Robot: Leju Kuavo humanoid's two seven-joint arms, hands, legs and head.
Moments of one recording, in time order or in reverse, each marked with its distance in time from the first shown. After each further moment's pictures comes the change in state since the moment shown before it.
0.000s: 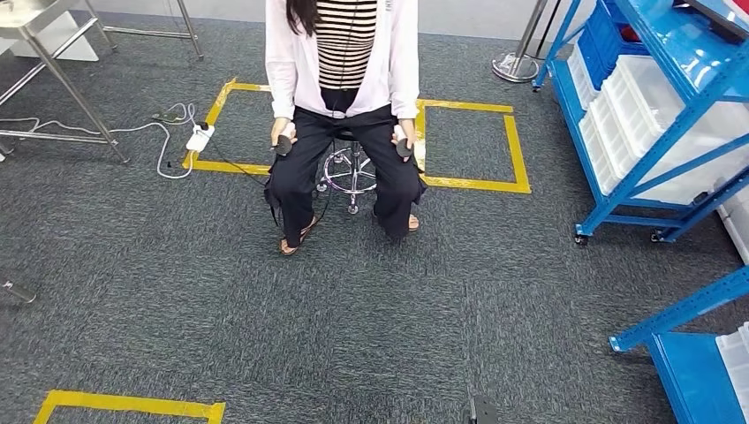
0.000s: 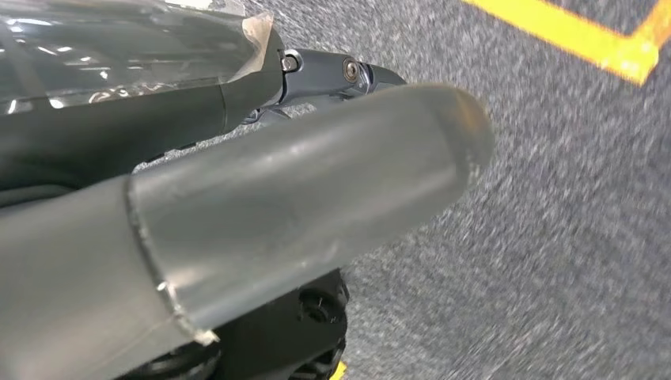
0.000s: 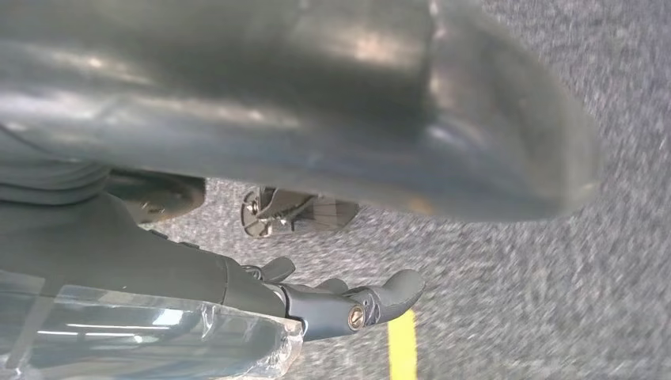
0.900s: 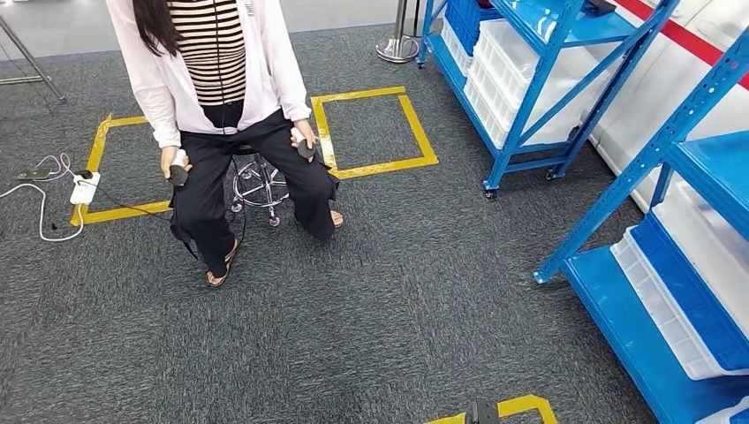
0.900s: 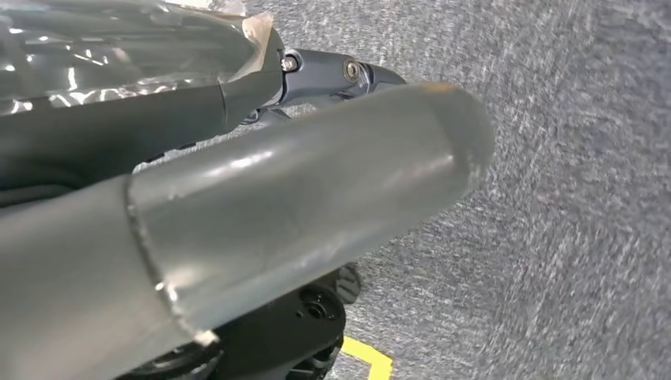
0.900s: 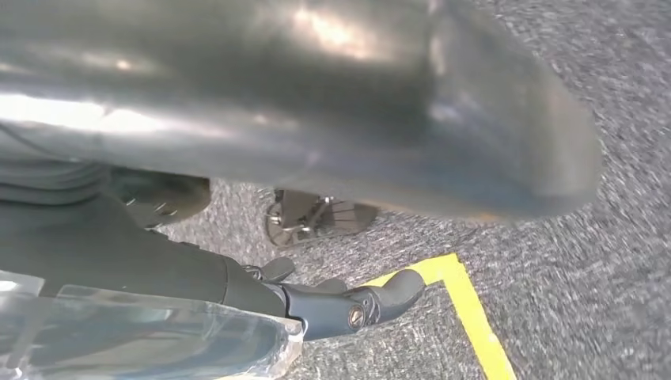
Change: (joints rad) left arm -0.008 -0.005 0.000 0.004 -0.013 -0.006 0.008; right arm -0.002 -0.004 -0.013 0.008 -0.020 0.001 0.008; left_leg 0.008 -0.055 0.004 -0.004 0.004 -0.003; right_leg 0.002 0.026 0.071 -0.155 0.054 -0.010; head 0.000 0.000
